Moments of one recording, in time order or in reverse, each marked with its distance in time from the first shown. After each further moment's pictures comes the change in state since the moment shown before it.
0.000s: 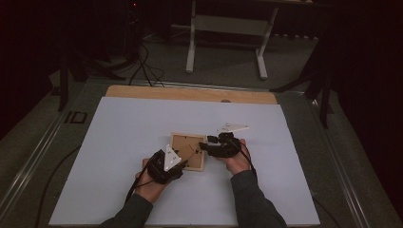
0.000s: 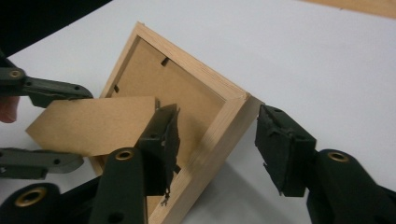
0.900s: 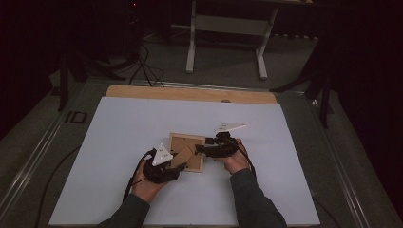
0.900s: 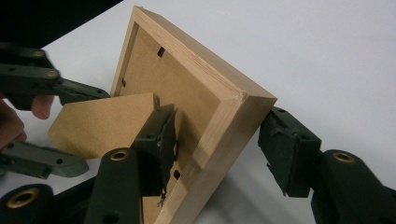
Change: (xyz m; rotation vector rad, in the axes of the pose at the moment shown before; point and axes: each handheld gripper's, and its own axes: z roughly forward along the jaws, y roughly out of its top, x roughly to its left) left arm 0.020 -0.013 0.000 -0.026 -0.199 -0.196; right arm -0.002 0.001 0.009 0.033 0.101 0.000
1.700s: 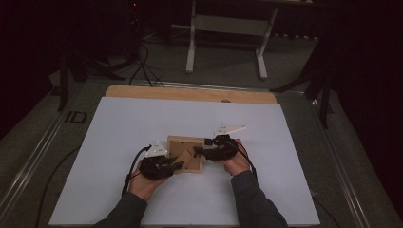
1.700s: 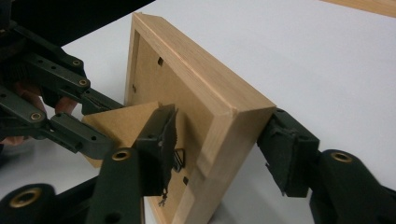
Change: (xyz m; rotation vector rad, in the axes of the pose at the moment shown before) left arm 0.012 0.003 -0.006 0.031 -0.131 -0.083; right arm 0.013 0.002 -0.008 -0.030 0.042 -0.074
